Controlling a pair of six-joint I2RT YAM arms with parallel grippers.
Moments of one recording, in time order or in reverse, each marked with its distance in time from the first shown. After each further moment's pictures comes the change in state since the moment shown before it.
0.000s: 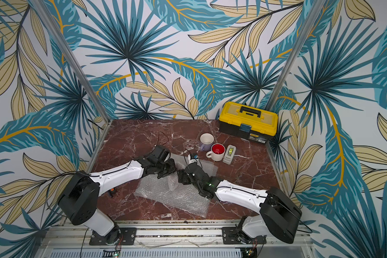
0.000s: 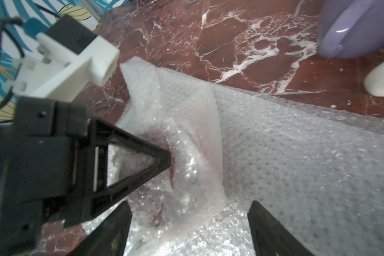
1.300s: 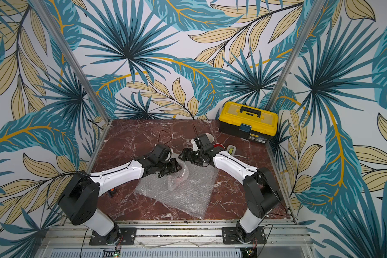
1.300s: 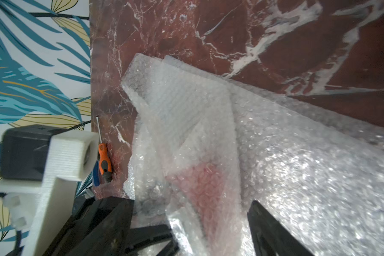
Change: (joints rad) left arm -0.017 0.000 0.013 0.045 0.068 0.077; right arm -0.343 0.313 0.469 -0.365 -0.657 -0.003
